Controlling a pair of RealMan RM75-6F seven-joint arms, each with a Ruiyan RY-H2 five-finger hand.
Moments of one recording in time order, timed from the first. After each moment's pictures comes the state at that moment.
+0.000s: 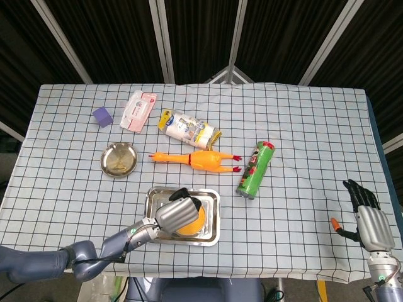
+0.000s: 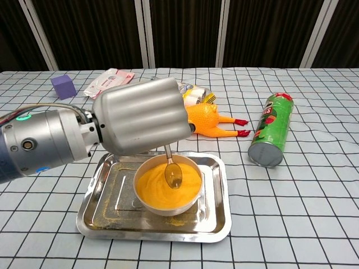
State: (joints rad) left arm -0.83 -1.60 -0.07 -1.55 1.71 0.96 1.26; right arm 0.10 -1.09 0.08 -1.73 -1.36 1.34 0.11
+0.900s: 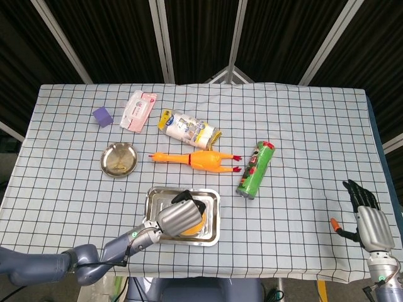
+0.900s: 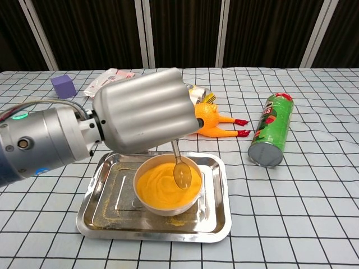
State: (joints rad) left arm -0.82 -1.63 -0.08 -1.58 1.72 0.99 1.23; right arm 0.10 -1.09 0.08 -1.74 -1.36 1.34 0.11
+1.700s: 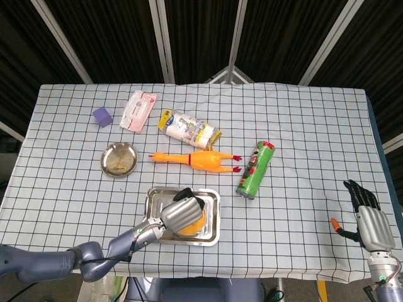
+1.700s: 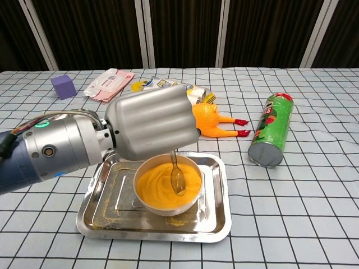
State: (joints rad) left arm -0.84 -1.66 -0.10 -1.53 1.66 0.93 1.31; right arm 0.10 -1.08 0.08 -1.74 -1.35 1.33 0.12
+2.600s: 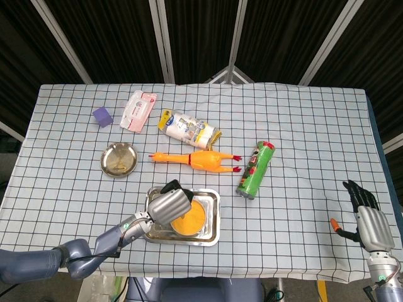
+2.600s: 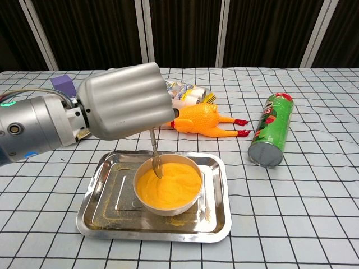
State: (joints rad) left arm -0.82 -1.56 -0.08 -1.57 1.67 0.98 1.27; right arm 0.10 -1.08 0.08 -1.74 -1.35 1.33 0.12
